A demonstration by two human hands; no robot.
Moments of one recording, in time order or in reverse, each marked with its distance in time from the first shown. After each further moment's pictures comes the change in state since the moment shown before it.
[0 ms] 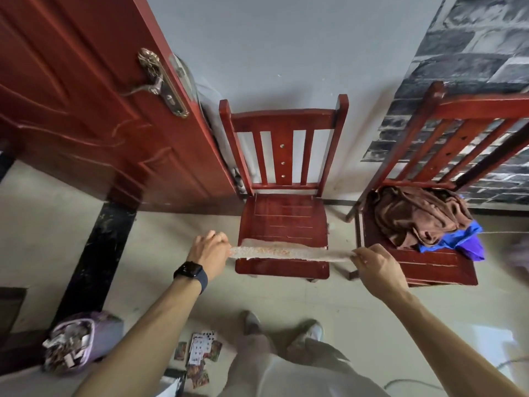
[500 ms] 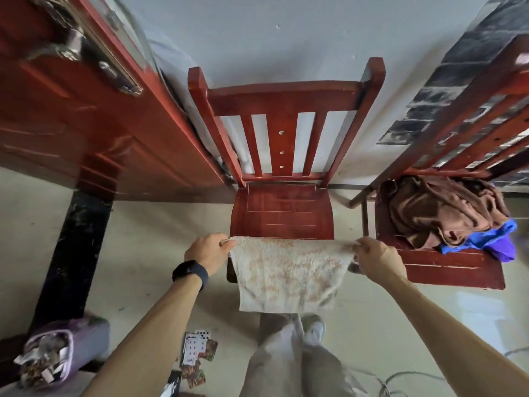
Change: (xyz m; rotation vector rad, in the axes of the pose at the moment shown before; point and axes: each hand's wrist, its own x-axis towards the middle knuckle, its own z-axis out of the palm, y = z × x) left_hand 0.126 -0.016 0.067 -0.563 -0.138 -0.342; right_hand 0.133 0.012 0.077 0.061 -0.245 0.332
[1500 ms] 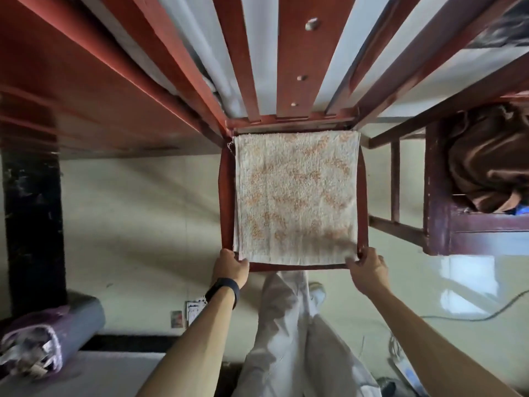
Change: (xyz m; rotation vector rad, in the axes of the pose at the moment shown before) left_hand 0.098 -0.072 0.214 -0.225 -0.332 -0.490; right_hand 0.079 0.058 0.224 0.152 -0.136 0.445
